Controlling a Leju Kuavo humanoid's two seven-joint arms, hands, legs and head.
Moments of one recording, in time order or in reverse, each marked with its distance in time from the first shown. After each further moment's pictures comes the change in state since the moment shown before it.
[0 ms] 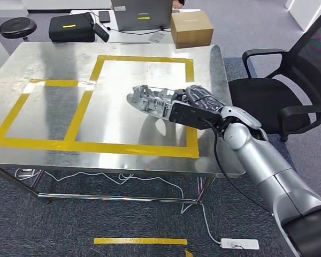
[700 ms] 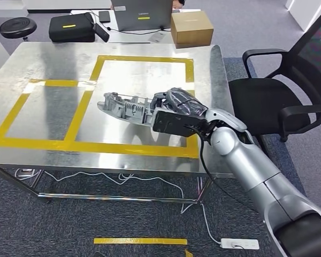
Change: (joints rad) left arm 0.047 0.000 -0.070 -0.070 -0.029 -0.040 0.057; right arm 0.033 0.037 0.046 -0.106 -0.045 0.027 -0.007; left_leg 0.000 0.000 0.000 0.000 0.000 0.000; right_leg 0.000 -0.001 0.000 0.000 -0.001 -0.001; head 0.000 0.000
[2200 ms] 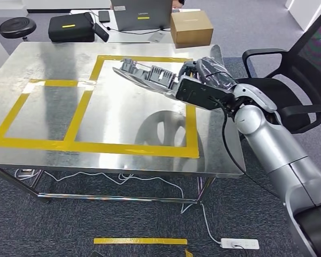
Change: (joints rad) left arm -0.005 0.001 0.020 0.009 -0.001 0.013 -0.026; right arm -0.113 -0.073 -0.065 0.035 0.045 -0.082 0.042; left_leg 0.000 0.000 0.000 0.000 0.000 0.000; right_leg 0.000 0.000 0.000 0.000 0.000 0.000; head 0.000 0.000
